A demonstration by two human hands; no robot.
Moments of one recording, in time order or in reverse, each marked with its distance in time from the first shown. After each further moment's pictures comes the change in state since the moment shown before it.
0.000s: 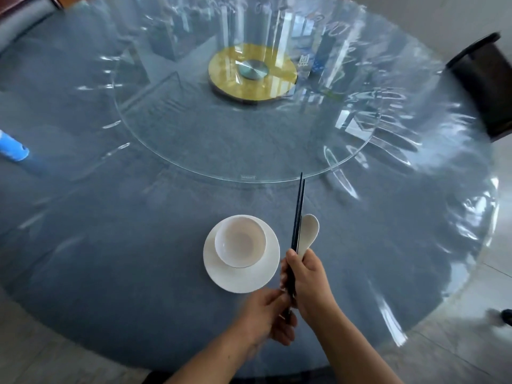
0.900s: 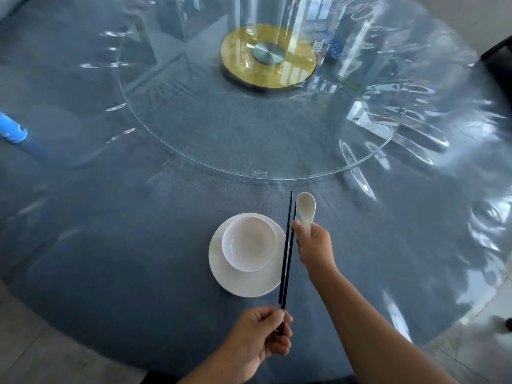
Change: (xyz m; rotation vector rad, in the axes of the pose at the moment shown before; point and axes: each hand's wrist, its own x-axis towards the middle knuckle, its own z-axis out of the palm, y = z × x) left_hand 0.004 -0.030 -0.025 -0.307 0.085 -0.140; right_hand 0.098 -0.003 0.004 -0.398 0.124 -0.102
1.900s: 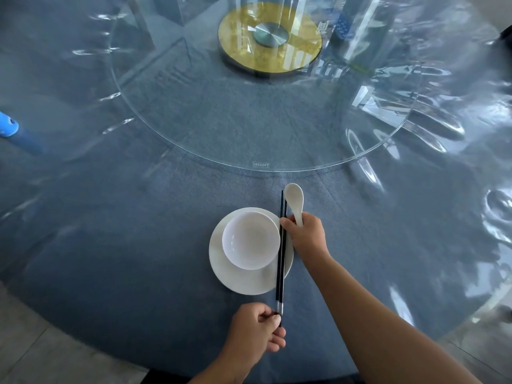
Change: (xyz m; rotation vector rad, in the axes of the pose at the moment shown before) left_hand 0.015 -0.010 -0.008 0.450 0.280 0.055; right_hand 0.024 0.006 0.021 -0.173 -0.018 0.033
